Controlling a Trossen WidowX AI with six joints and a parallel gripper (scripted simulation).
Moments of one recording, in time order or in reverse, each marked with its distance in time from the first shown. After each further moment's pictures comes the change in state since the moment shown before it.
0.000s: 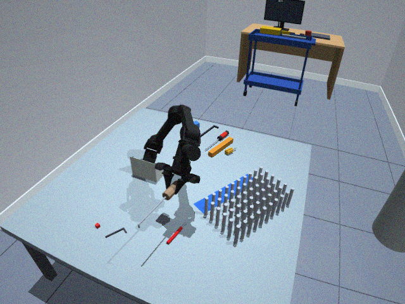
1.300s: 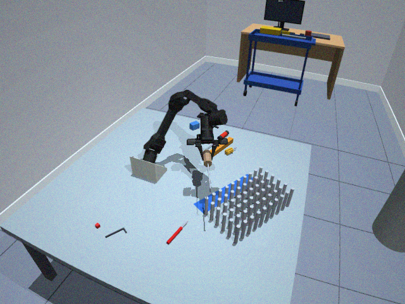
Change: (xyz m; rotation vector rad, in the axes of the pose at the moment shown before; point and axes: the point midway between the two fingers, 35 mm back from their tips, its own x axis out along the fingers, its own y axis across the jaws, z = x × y) arm -0.152 -0.022 0.191 -0.443 0.001 -0.324
